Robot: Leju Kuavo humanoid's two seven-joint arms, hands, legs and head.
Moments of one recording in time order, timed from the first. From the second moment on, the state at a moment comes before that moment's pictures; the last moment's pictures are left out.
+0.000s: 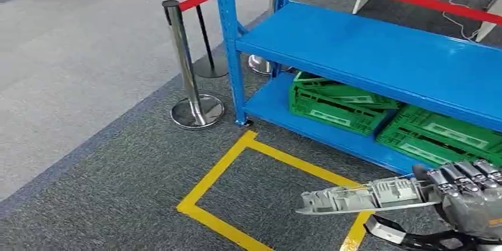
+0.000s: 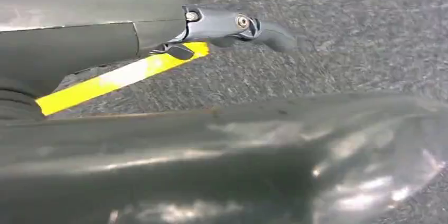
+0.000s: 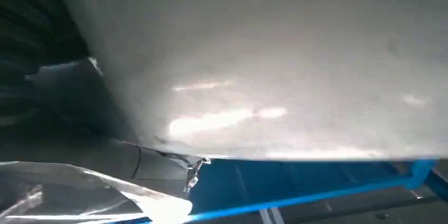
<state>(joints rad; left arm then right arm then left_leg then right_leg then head) -0.02 -0.11 0.65 -0.23 -0.21 0.13 -0.51 0.38 -0.06 -0.01 -2.11 1.12 -0.67 -0.68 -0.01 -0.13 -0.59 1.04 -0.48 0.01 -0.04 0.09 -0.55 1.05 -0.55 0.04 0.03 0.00</state>
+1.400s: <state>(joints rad) -0.02 -0.14 0.66 -0.22 -0.30 0.14 -0.51 0.45 -0.06 0.01 -2.15 1.20 -0.67 -0.58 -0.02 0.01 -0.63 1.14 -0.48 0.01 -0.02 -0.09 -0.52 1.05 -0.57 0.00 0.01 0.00</state>
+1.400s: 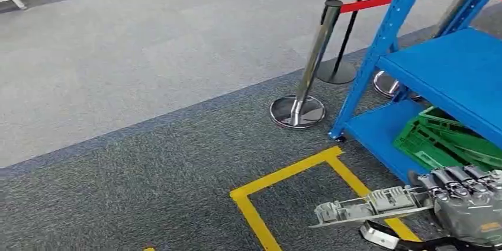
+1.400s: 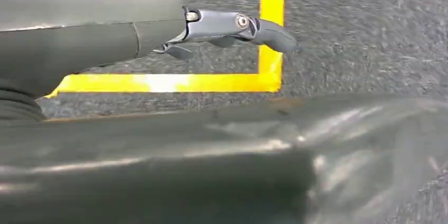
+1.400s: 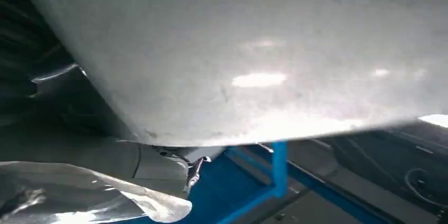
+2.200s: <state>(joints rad) -0.02 -0.12 0.67 -0.23 -0.31 0.12 -0.50 0.41 -0.09 0.08 -2.13 1.22 -0.67 -0.54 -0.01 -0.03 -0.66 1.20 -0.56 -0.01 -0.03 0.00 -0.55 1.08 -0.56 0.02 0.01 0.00</state>
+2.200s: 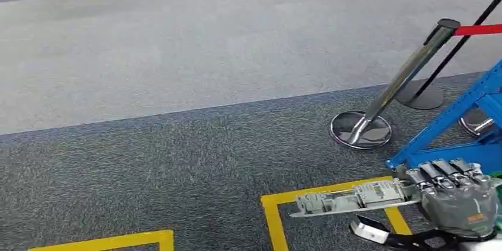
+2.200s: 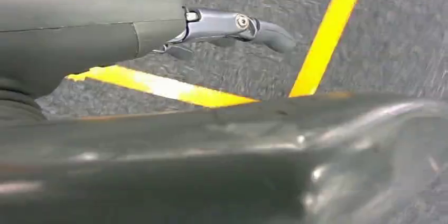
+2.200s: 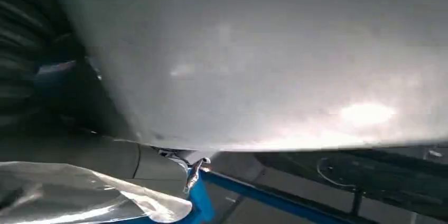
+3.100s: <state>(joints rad) -0.02 -0.12 0.68 -0.23 -0.32 0.11 -0.50 0.39 -0.10 0.13 -2.10 1.26 -0.67 -0.49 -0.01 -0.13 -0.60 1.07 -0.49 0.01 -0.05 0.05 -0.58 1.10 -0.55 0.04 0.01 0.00</state>
